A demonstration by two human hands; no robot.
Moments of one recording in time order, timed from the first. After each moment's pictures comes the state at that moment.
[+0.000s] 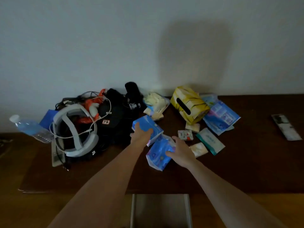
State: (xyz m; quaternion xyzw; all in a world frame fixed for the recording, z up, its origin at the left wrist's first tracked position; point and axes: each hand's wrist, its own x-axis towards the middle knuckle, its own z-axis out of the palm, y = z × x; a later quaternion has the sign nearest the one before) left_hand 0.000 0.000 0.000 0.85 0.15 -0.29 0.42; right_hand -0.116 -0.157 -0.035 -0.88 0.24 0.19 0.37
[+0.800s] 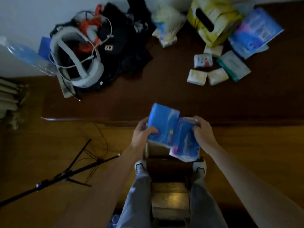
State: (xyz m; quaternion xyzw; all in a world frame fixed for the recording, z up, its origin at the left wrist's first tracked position) left_hand -0.243 0.127 -0.043 0.65 0.24 -0.33 0.64; right_hand -0.310 -0.102 -0.095 -0.73 0.32 0.13 0.58
